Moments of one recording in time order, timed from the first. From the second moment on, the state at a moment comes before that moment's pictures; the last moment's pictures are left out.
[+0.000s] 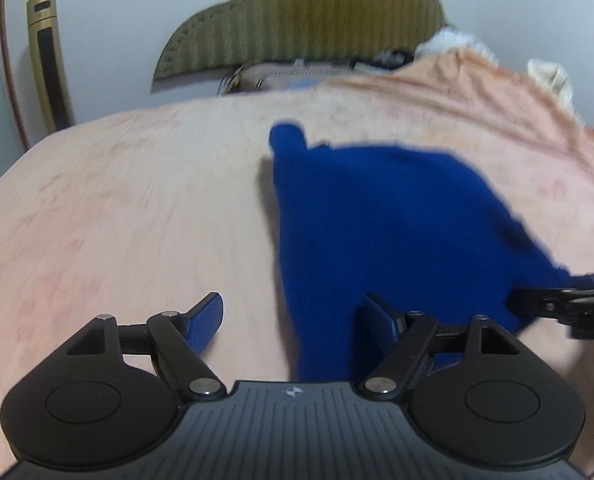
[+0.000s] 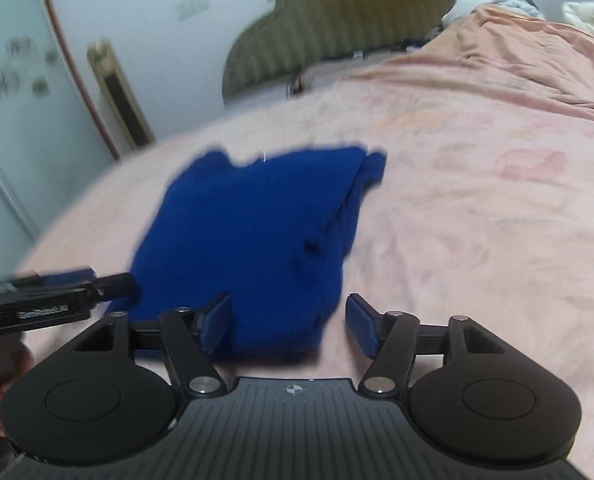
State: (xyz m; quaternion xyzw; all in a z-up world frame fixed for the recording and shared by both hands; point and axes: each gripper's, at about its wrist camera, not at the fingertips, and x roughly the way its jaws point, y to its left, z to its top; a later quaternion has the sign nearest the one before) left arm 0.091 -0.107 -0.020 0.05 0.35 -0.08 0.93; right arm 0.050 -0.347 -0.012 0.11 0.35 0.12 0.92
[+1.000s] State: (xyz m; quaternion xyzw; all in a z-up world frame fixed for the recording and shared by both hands) left arm 0.026 -0.098 -0.043 0.00 0.35 -0.06 0.94; right arm -0.025 -0.308 -0.017 0.05 0.33 0.04 0.94
